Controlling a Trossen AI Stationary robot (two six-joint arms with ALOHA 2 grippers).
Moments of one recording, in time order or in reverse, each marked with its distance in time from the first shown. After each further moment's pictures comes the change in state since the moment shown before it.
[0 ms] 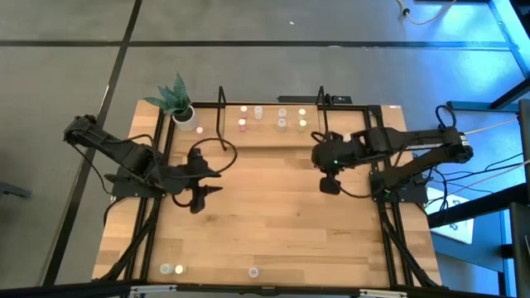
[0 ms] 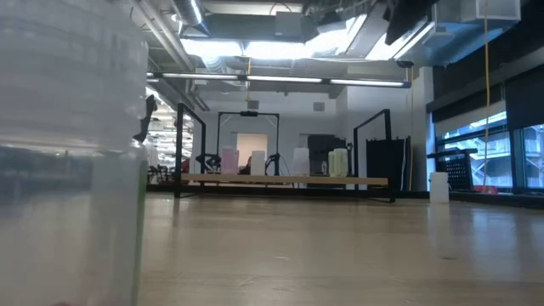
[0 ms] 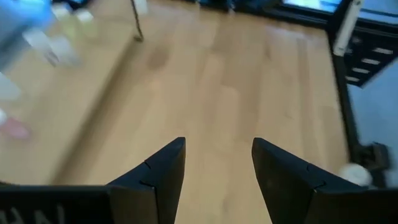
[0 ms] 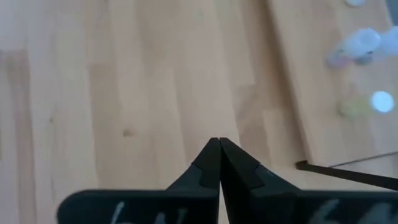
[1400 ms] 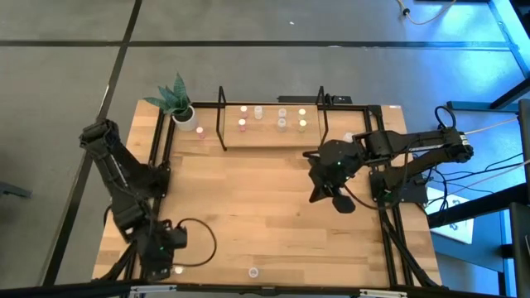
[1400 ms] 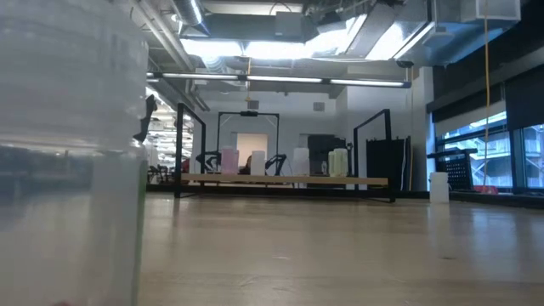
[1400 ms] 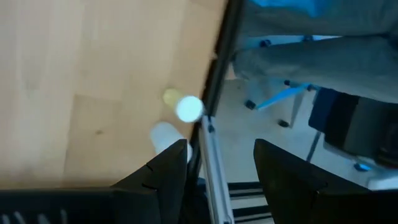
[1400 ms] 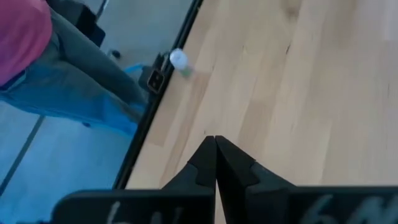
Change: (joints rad) left arm -0.531 0.295 0.002 -0.063 0.567 -0.804; right arm 0.047 -0.004 -0.010 0.252 -0.576 -0.169
